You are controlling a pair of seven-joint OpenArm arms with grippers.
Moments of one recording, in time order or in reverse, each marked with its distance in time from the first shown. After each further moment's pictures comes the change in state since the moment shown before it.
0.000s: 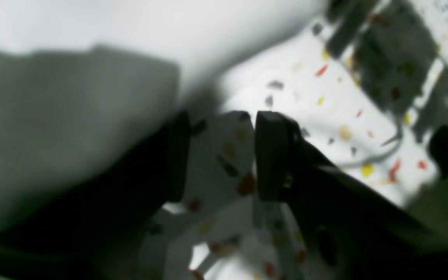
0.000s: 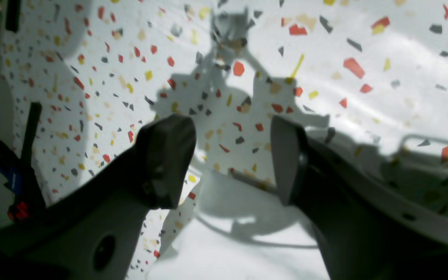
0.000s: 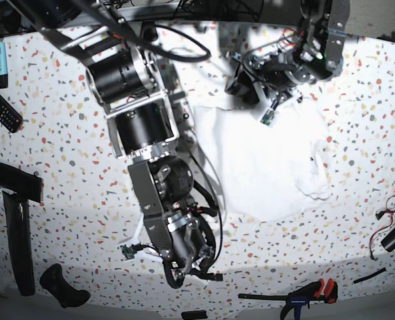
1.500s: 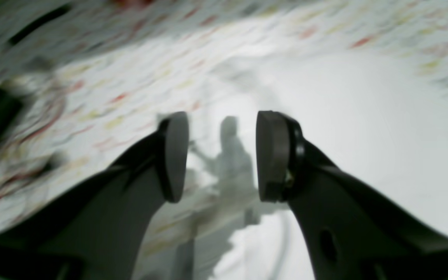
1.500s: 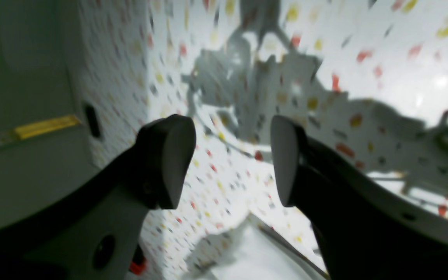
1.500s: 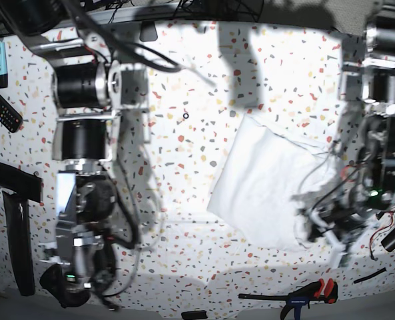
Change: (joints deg) left arm -37.4 -11.9 0.5 -16.9 -2.5 17.8 -2.6; right arm 2.3 12.0 15.9 8.2 -1.7 -0.5 -9.0
